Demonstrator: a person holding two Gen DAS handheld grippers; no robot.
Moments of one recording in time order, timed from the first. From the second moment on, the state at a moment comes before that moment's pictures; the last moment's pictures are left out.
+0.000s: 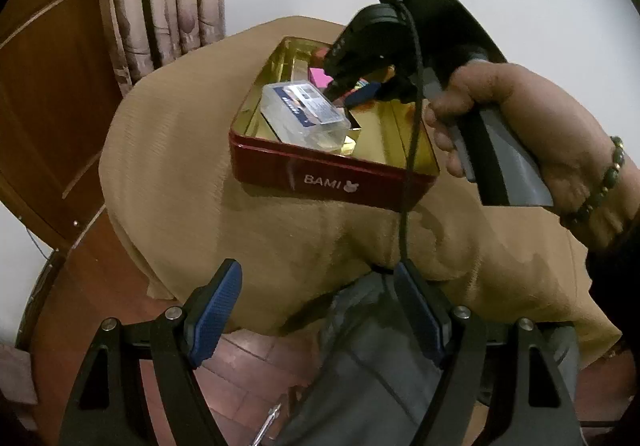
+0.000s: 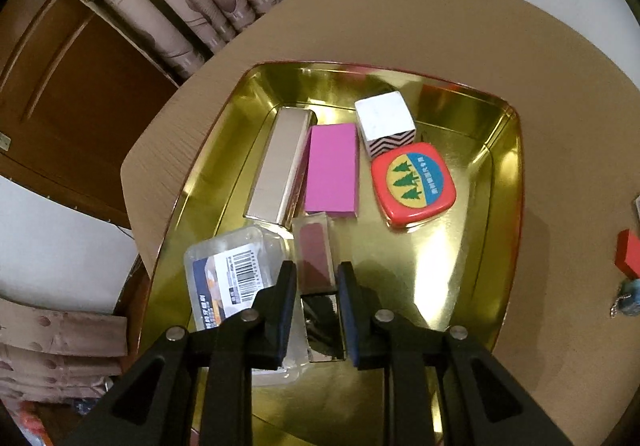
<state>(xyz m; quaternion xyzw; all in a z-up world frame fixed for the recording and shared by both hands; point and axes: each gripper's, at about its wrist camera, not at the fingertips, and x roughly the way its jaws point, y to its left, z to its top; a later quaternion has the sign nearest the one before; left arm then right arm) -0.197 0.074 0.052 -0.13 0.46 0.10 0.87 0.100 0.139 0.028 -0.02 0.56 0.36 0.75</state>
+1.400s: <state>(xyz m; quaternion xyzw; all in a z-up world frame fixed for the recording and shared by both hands) 0.043 -0.141 0.032 0.14 0.43 -0.20 0.87 0.107 -0.316 -0.067 0.07 0.40 0.09 0.91</state>
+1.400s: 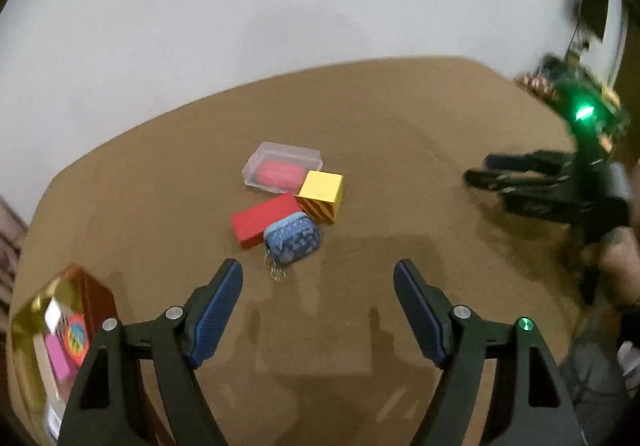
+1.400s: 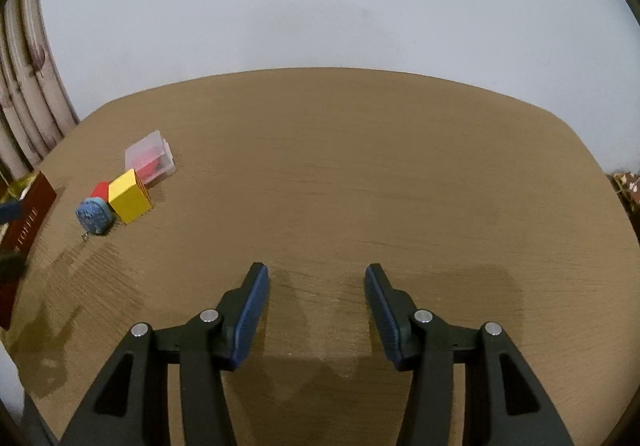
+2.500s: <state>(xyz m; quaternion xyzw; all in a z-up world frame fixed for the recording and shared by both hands) 0.102 -0.130 -0.014 0.00 0.52 -0.10 0.85 0.089 -0.350 -0.060 0.13 0.41 0.14 0.89</state>
